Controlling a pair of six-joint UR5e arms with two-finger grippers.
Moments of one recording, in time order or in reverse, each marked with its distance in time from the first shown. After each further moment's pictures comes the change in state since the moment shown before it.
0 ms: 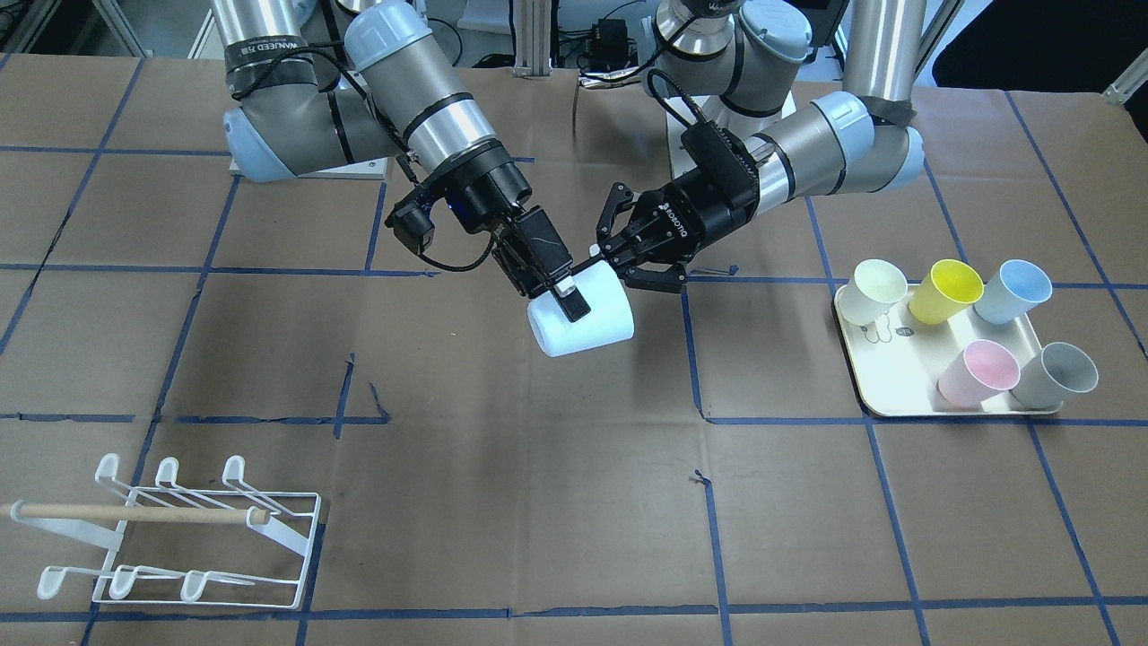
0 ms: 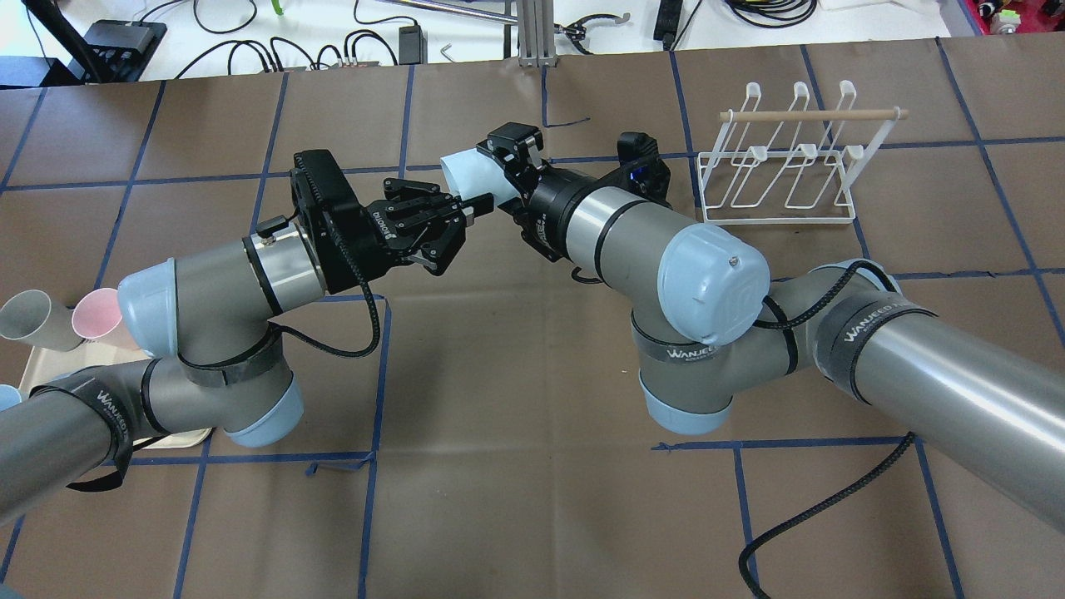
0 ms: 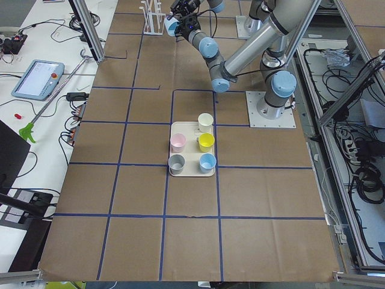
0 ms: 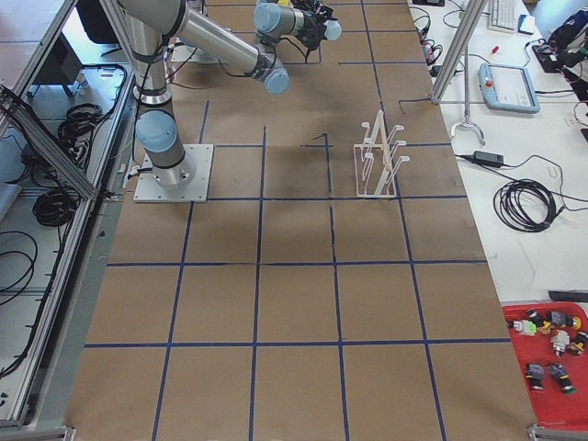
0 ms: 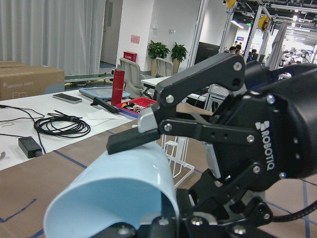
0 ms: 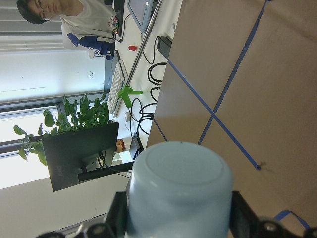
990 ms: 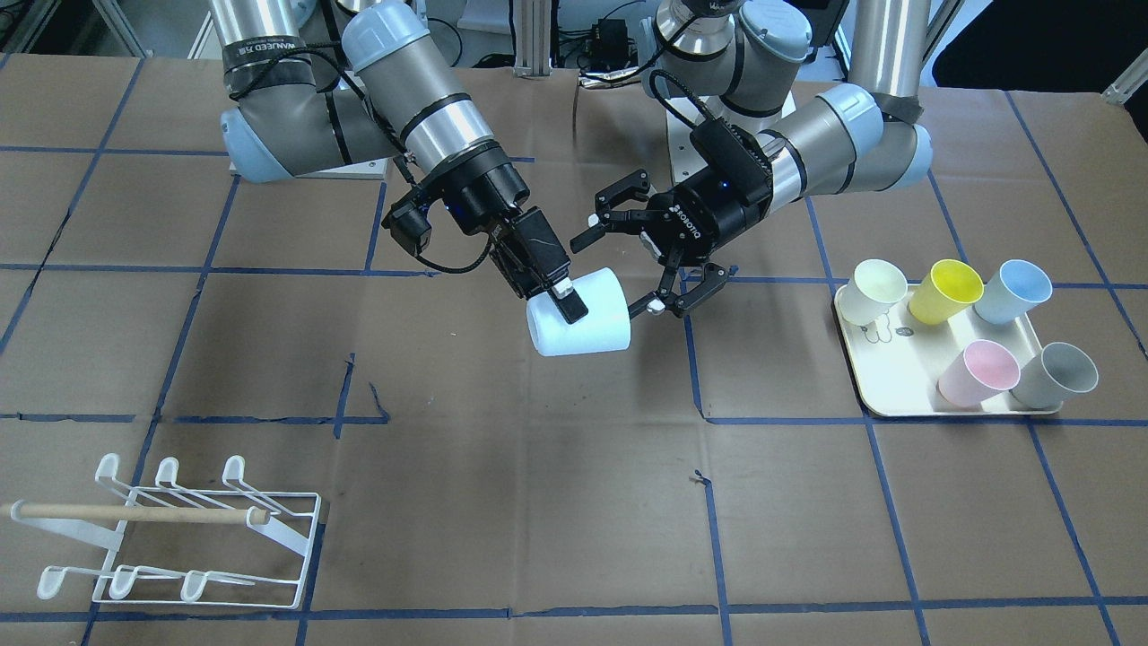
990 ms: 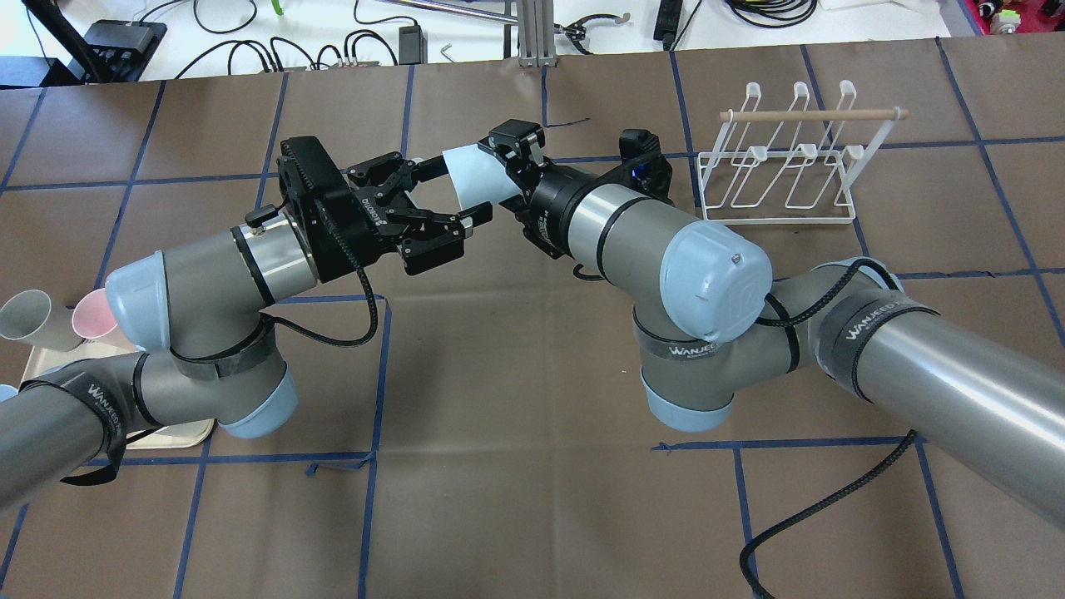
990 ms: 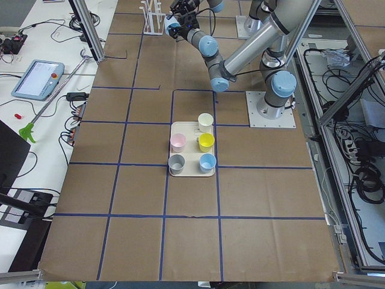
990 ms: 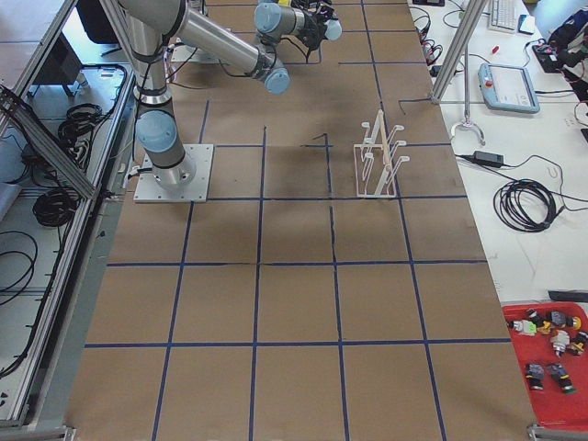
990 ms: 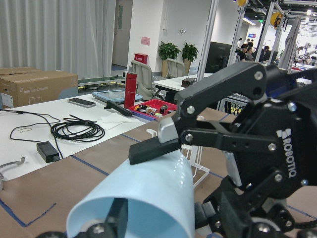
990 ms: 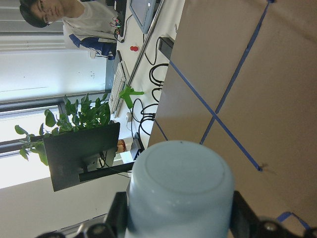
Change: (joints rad) left arm 0.023 0.012 0.018 0.008 0.023 -0.002; right arm -0.011 0.003 -0.006 -0.001 0.003 -0.005
